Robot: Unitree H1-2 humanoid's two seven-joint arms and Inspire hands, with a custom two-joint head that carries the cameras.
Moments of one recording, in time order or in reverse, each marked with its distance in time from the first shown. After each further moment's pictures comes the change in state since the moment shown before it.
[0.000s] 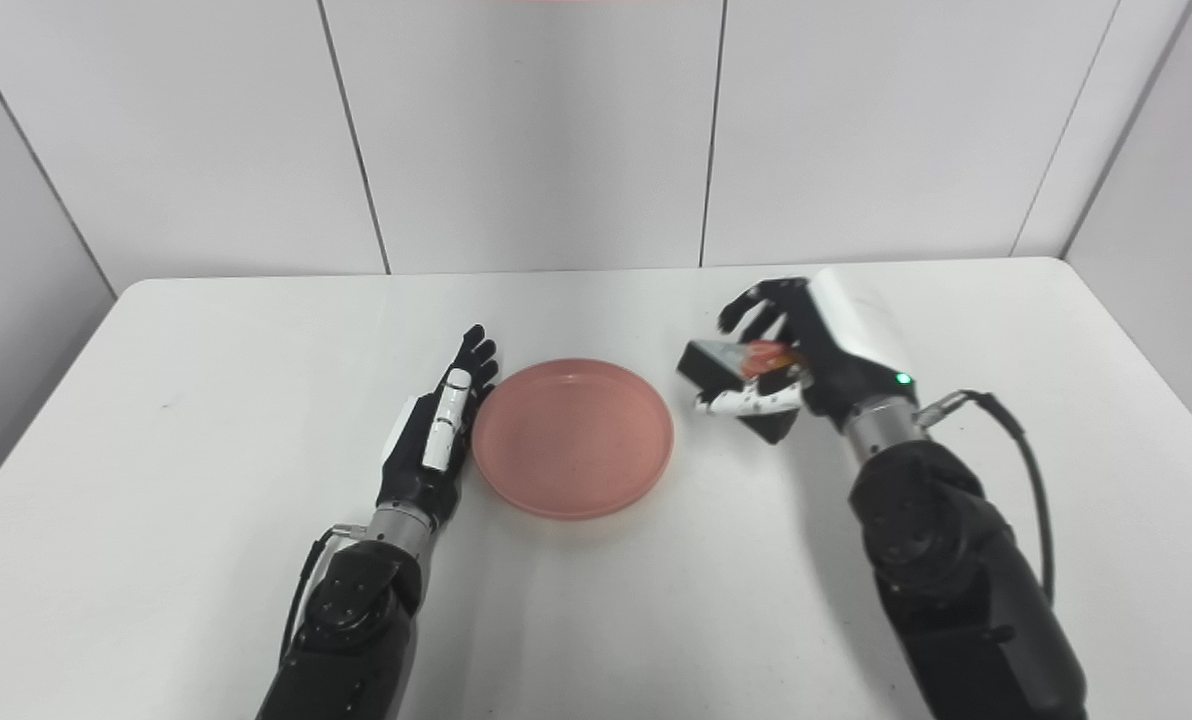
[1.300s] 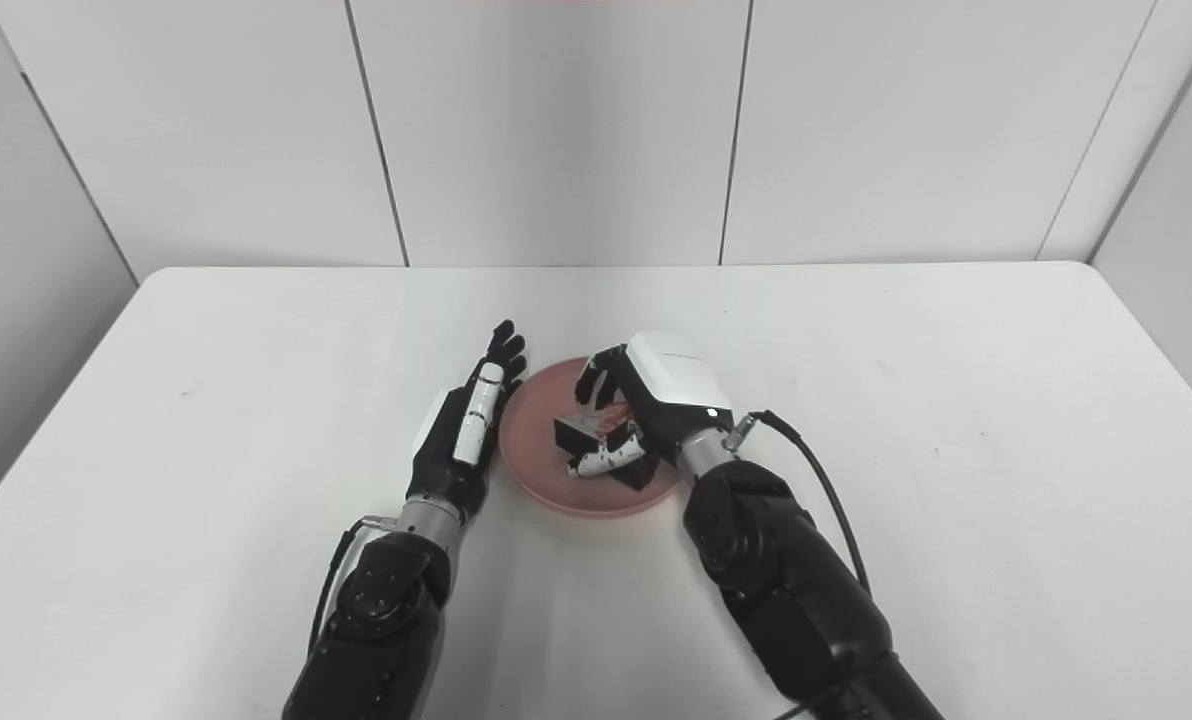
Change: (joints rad) left arm -0.008 -0.017 -0.009 0.012 0.010 0.001 0.011; right arm -0.133 0.173 0.198 0.511 -0.116 -0.246 -0.189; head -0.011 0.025
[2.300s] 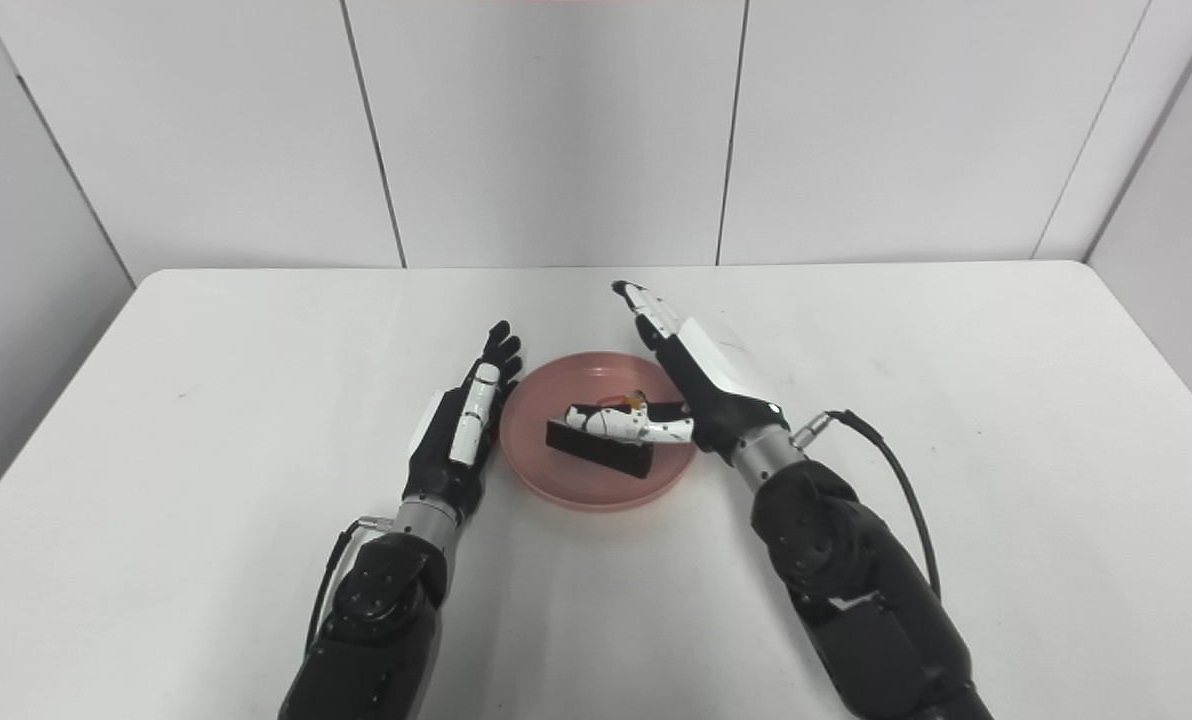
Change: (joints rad) left arm 0.001 0.006 0.001 -0.002 -0.001 0.002 0.003; right arm 0.127 -0.059 -0.180 -0.193 0.302 -0.078 0.098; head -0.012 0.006
